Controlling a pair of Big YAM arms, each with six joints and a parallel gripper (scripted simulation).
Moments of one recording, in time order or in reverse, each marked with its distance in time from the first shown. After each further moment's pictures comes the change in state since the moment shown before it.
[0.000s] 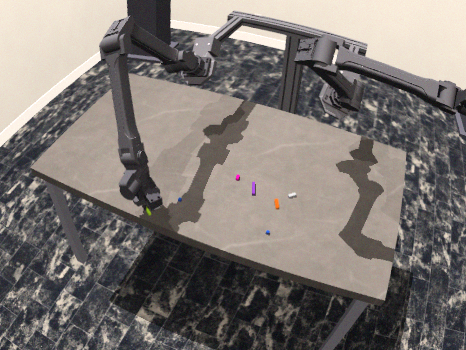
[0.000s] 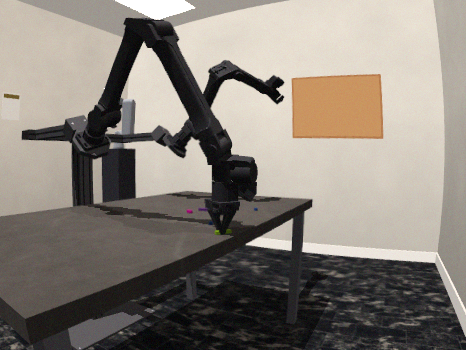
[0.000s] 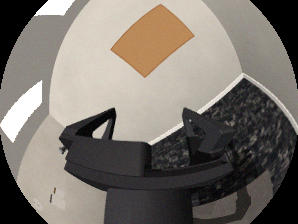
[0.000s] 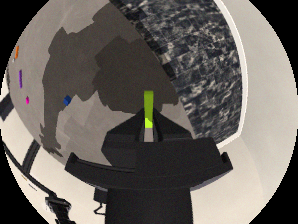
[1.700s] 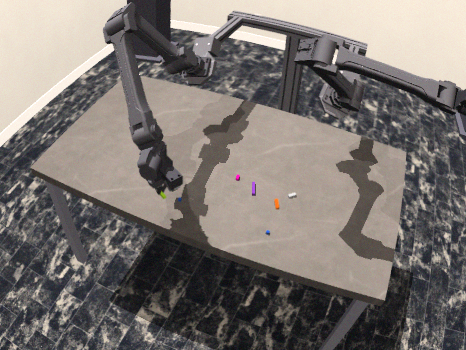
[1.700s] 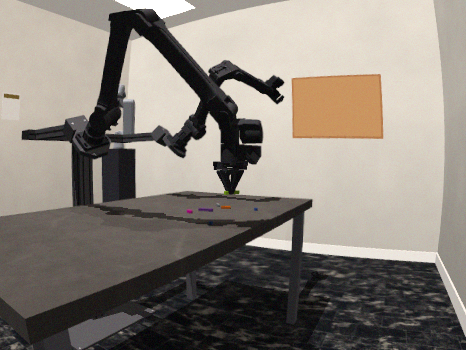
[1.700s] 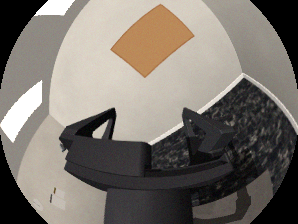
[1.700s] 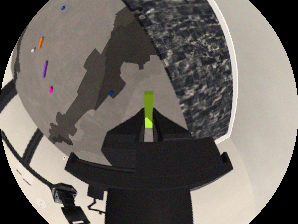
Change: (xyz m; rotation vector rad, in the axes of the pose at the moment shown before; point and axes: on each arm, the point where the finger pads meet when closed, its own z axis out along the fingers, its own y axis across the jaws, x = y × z) left arm 0.000 0.000 0.000 0.000 0.000 0.000; right arm -0.050 0.041 -0.110 0.032 0.002 -0.086
